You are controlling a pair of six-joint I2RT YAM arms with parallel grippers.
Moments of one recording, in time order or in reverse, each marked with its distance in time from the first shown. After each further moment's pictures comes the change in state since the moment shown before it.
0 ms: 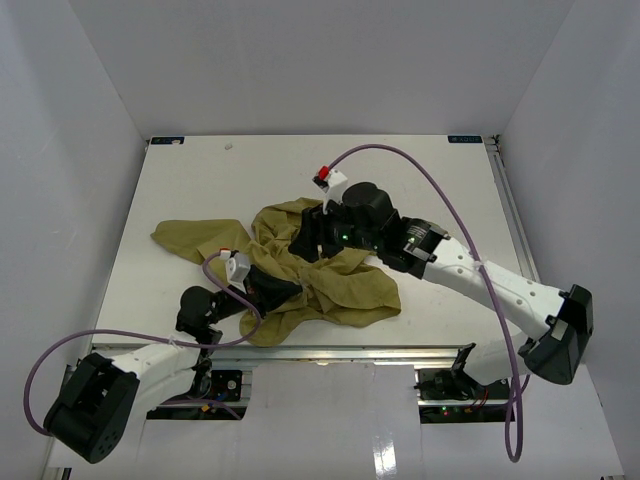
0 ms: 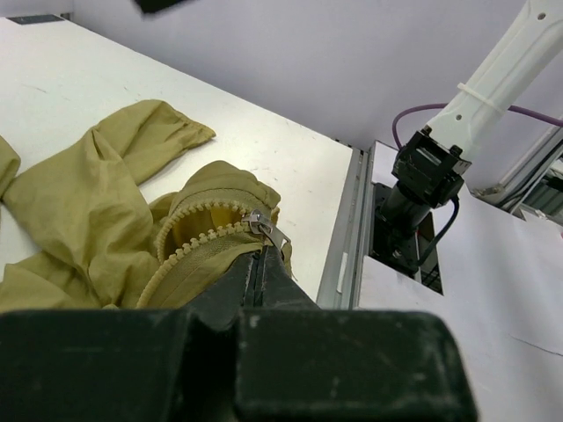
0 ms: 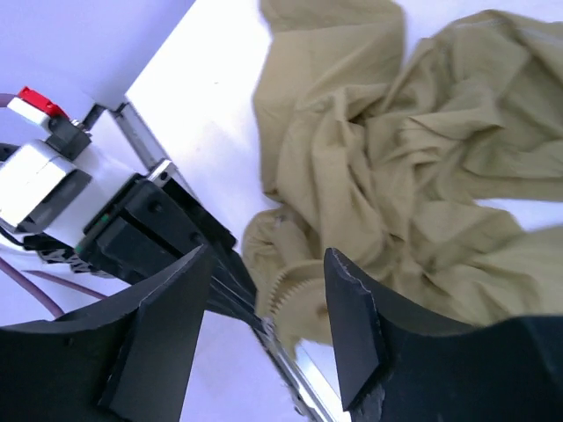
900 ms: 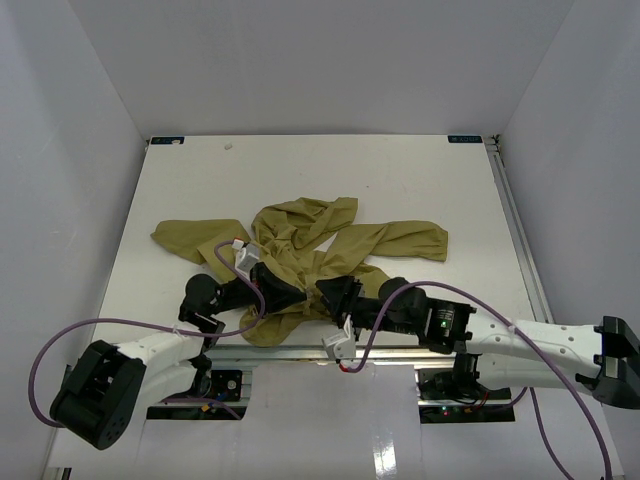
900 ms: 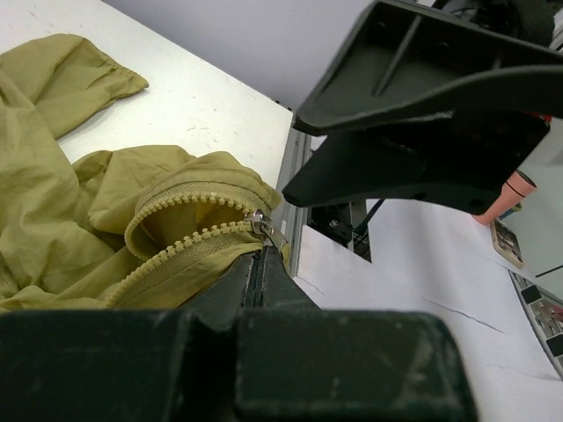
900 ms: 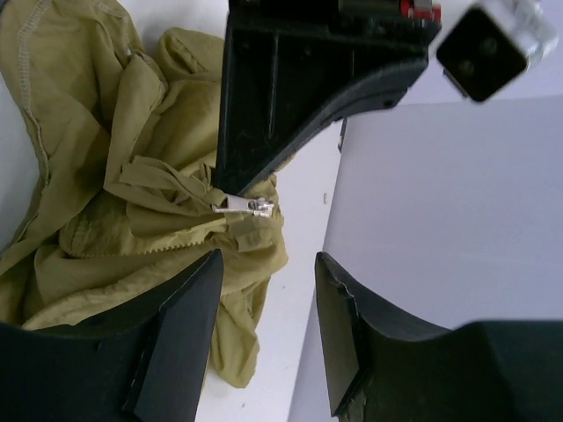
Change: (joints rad) left arm 0.027 0.086 0.071 -0.055 0.188 -0.154; right arm 0.323 -0.440 -0.702 0.403 0.091 -1.749
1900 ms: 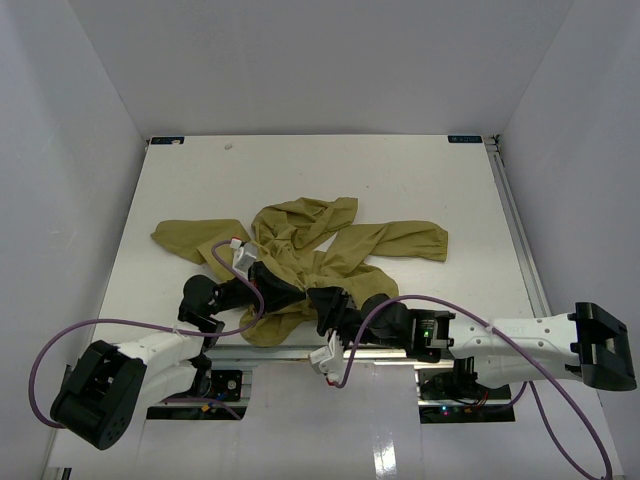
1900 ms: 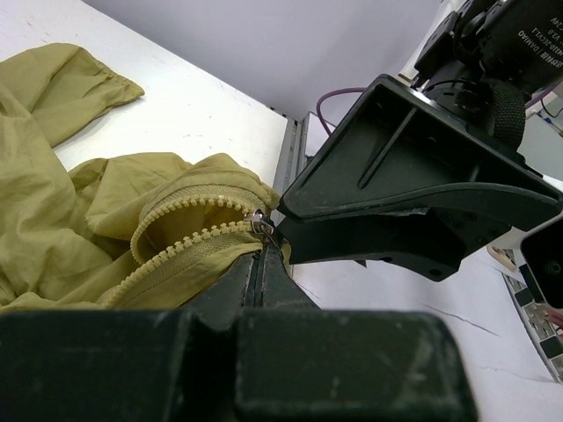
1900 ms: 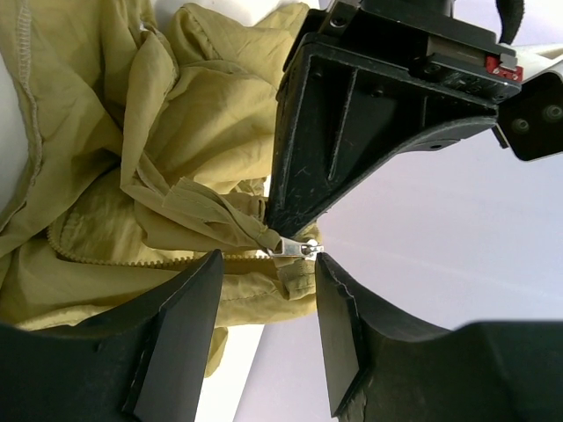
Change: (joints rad) left arm 0.010 0.000 -0.002 0.044 0.007 -0.028; right arm 0.104 0.119 -0.032 0.110 0.175 -0.122
